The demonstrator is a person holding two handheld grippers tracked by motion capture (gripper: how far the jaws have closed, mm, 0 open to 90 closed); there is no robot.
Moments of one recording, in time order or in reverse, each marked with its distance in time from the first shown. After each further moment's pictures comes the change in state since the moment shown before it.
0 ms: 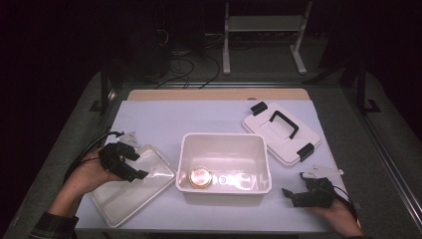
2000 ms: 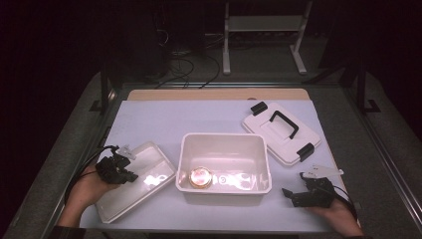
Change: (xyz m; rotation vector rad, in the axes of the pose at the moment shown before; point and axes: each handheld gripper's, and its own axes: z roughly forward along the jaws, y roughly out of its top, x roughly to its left) left arm 0.007 -0.043 0.032 0.079 0.043 -0.104; right arm 0.000 0.000 0.000 0.001 0.001 0.003
